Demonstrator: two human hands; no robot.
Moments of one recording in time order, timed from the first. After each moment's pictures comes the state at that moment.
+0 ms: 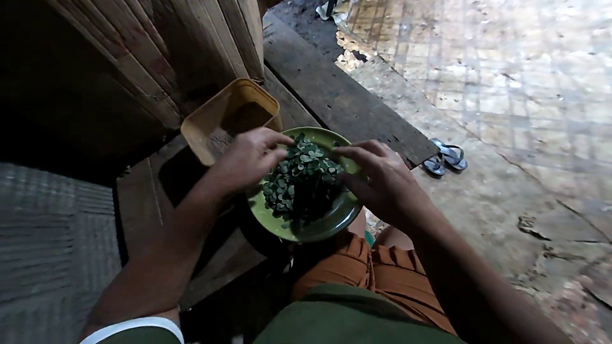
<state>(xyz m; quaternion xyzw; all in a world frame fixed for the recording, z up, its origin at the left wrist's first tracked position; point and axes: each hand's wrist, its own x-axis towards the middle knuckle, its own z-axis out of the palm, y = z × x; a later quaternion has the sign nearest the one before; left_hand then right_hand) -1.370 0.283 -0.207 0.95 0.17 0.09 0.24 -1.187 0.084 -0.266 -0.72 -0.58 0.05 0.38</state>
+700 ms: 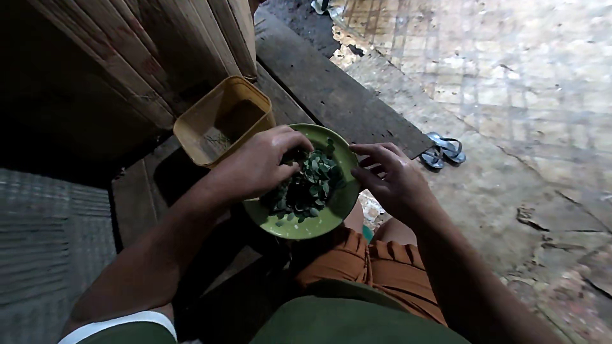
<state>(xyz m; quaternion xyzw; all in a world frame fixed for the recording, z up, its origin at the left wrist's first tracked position) -1.348 0.258 -0.192 0.97 0.06 0.04 0.22 -1.174 0.062 -0.286 -0.74 -0.48 0.13 0.45</state>
